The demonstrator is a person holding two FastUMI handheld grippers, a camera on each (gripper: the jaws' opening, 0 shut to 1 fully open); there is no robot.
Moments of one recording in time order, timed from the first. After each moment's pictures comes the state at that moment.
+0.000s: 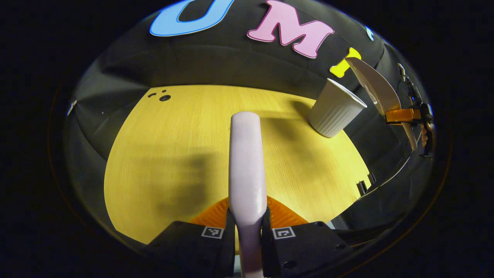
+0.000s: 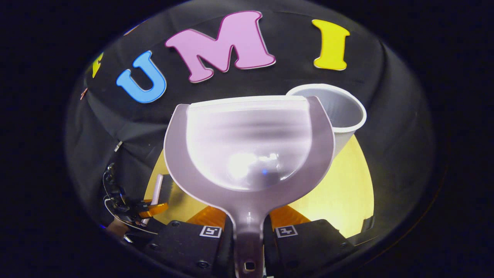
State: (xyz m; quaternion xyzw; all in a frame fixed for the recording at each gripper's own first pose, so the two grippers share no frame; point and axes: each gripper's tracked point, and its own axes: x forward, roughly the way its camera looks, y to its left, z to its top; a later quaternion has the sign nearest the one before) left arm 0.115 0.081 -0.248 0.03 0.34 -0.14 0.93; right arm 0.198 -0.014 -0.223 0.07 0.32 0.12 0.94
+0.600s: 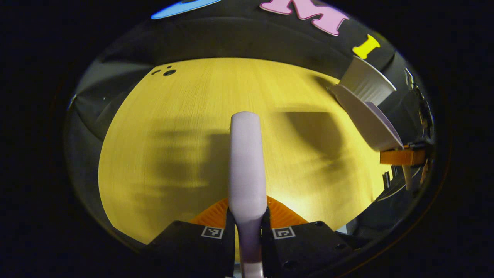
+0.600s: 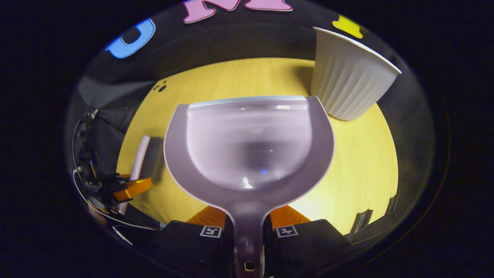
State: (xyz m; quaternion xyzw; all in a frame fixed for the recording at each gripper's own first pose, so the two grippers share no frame) left arm 0.149 0.107 -0.334 0.04 0.42 -0.05 0.90; right arm 0.210 0.033 -0.420 0.01 0.44 0.08 0.89
